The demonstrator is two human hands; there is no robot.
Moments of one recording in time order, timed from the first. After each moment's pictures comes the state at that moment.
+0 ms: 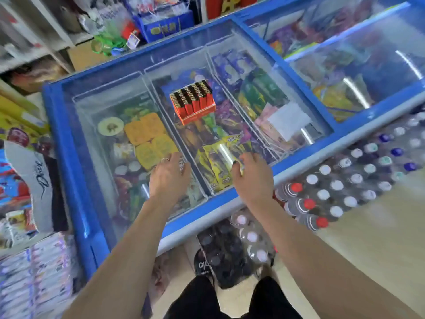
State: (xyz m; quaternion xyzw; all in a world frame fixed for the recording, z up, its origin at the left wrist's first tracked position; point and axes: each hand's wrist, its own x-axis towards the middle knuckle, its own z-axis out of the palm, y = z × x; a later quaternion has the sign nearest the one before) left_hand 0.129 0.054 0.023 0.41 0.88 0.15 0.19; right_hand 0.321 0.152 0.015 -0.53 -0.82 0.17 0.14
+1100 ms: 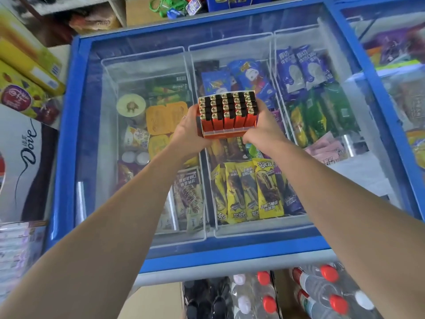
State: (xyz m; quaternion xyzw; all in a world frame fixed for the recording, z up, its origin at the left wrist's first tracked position) left_hand 0.031 0.211 -0.024 0.30 0.85 0.34 0.27; right_hand 0.155 0.364 -0.024 -0.39 -0.76 0.53 0.03
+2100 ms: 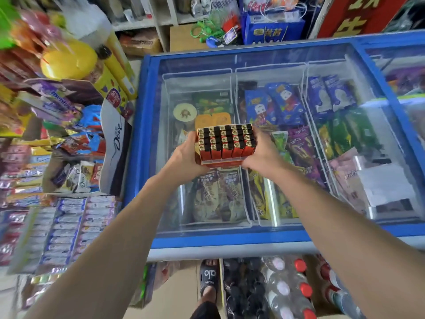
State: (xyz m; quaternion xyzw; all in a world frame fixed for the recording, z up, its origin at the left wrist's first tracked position) left_hand 0.002 0.015 0.035 0.32 0.85 0.34 0.26; right_hand 0.127 0.205 0.031 -0.33 -0.81 0.48 -0.01
